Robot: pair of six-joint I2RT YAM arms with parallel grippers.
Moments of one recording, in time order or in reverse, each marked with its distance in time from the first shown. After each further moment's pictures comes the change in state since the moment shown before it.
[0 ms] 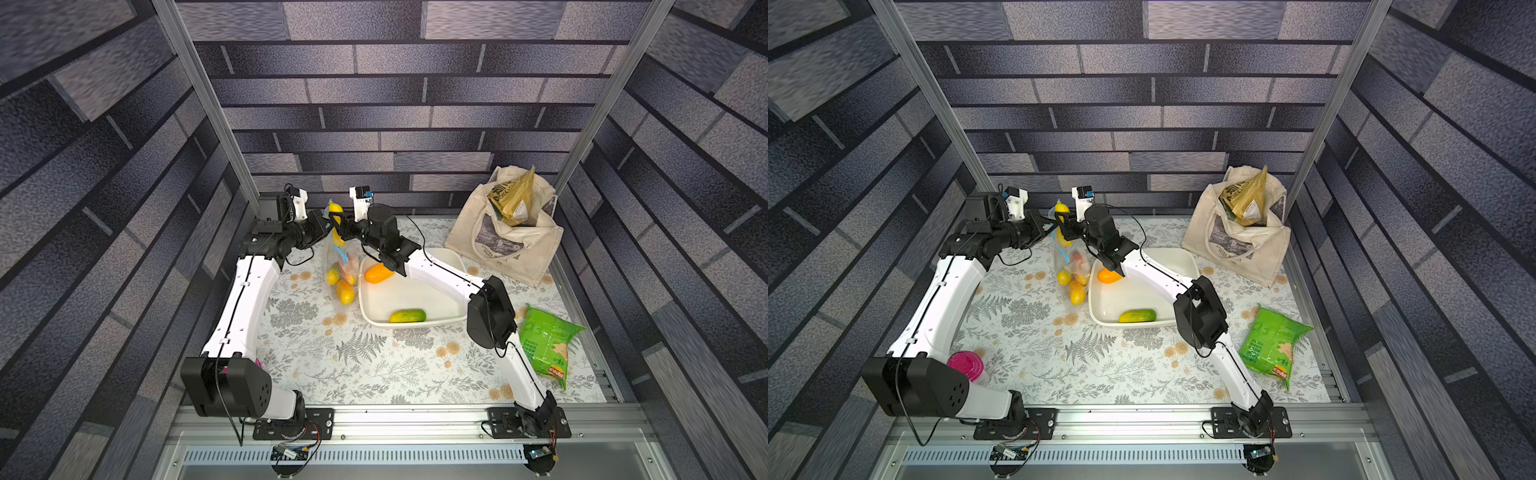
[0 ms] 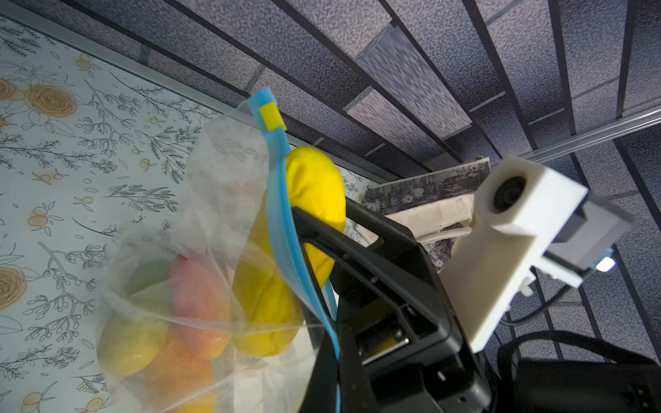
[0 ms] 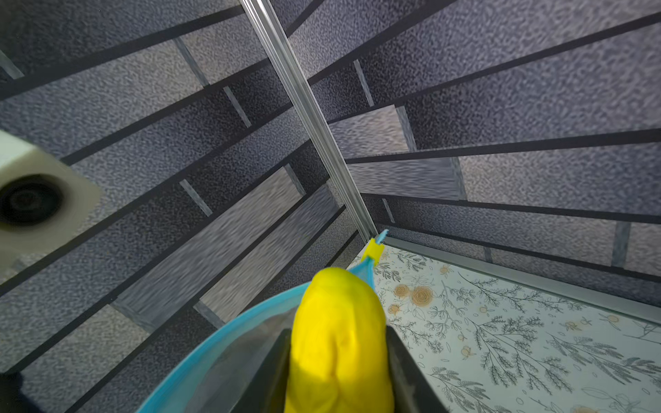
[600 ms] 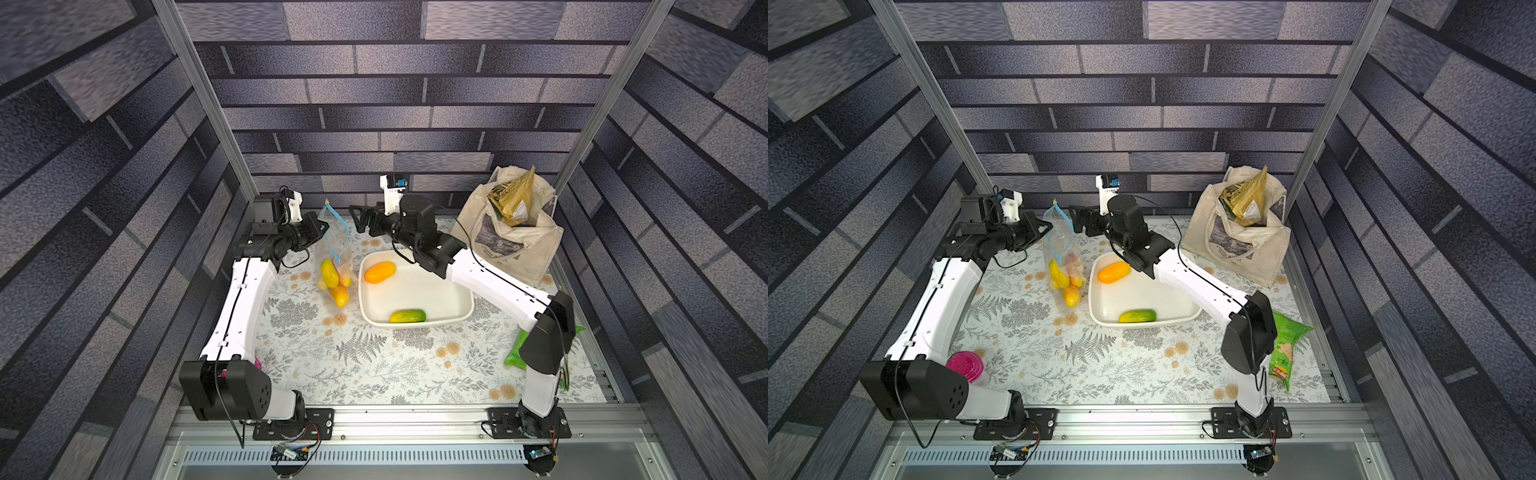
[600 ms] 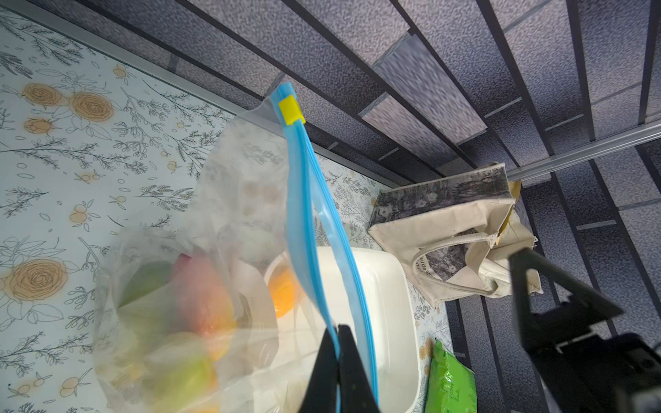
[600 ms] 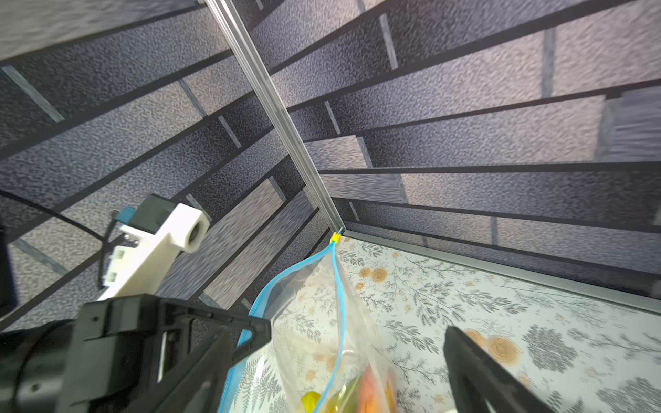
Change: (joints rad) left arm 0.050 -0.028 -0.026 -0.019 -0.014 0.028; right arm -0.041 -0.539 -0.387 -0.223 0.143 0.000
